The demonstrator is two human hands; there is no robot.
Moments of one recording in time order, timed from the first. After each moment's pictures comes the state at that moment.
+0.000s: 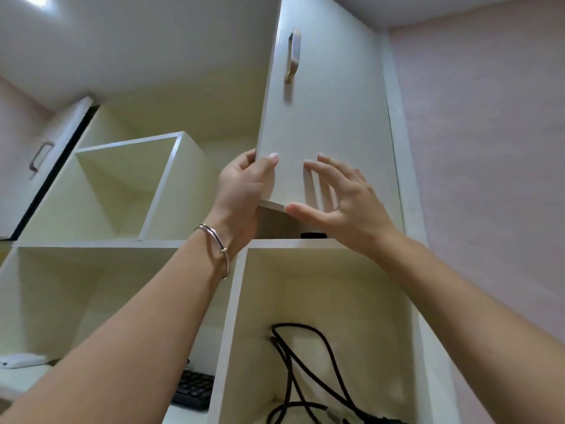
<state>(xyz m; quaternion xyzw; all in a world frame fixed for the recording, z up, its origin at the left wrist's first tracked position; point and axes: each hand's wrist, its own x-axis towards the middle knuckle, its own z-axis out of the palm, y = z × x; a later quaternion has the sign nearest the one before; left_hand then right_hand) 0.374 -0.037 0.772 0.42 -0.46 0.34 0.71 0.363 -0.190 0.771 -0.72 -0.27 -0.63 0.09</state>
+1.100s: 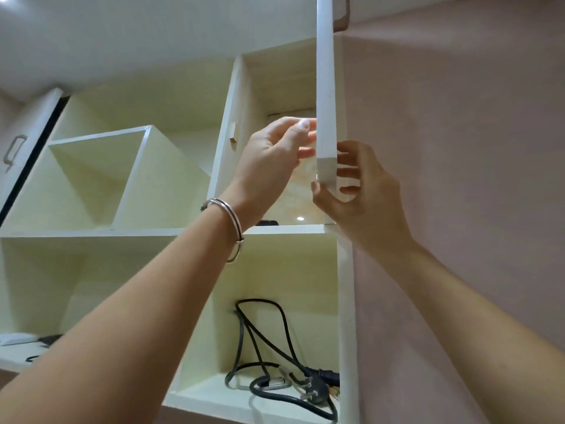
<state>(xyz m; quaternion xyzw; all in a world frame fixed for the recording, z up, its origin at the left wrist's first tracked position) 0.281 -0.125 0.766 0.51 -0.50 0.42 0.56 0.289 -0.265 0.743 -0.61 -0.33 -0.68 0.24</state>
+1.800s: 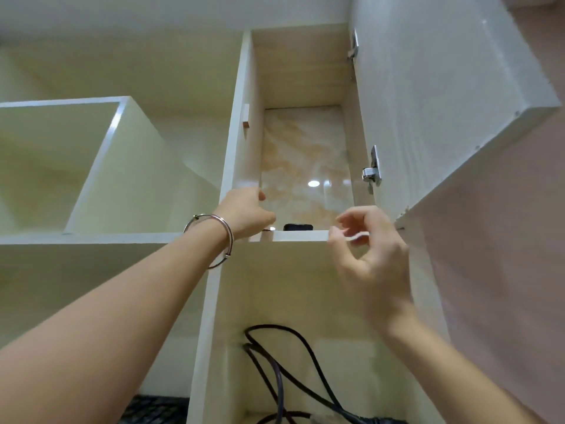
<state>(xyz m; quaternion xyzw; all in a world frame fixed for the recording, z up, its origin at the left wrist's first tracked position) 0.472 -0.043 0.794 0.79 -0.29 0.44 0.30 0.394 -0.187 0.704 -0.58 -0.22 -0.74 0.24</state>
